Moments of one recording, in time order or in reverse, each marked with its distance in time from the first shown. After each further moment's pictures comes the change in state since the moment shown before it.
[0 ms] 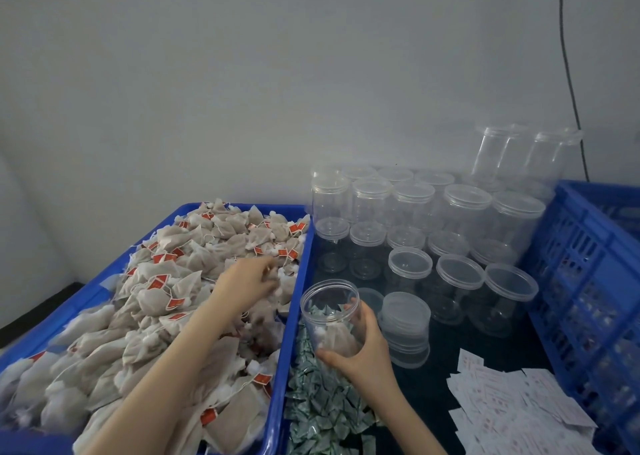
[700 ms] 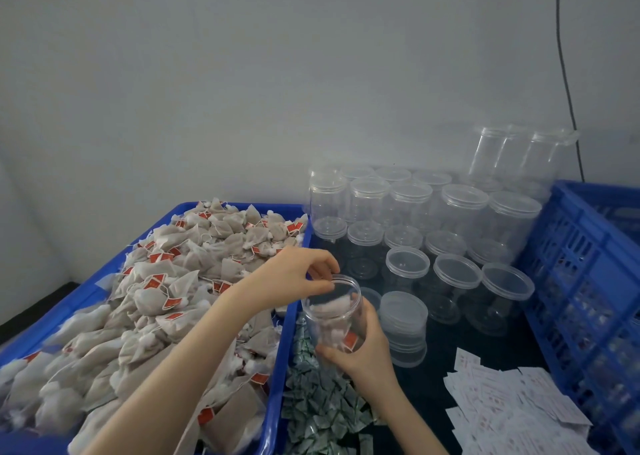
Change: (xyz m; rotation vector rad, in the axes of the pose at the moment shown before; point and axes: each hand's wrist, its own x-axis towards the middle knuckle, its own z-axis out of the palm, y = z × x) left_hand -0.013 0.079 -0.037 -0.283 -0.231 0.360; right_hand -0.001 -0.012 -0.002 0.048 -0.005 0.012
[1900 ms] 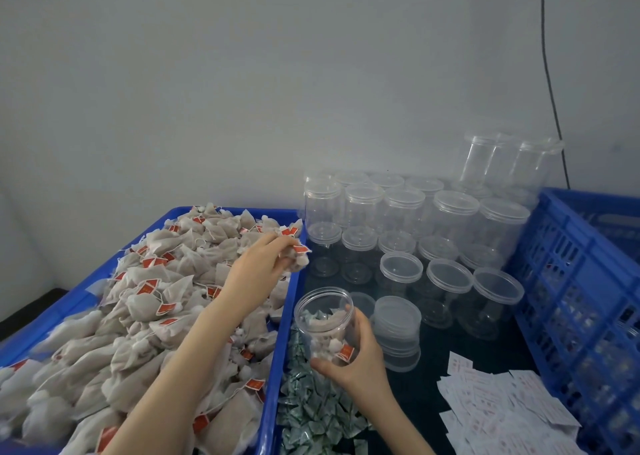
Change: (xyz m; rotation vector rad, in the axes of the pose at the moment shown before) left_hand 0.002 -0.050 0.009 0.149 0.490 -0.056; right_hand -0.004 0.015 0.002 -0.049 0.003 0.001
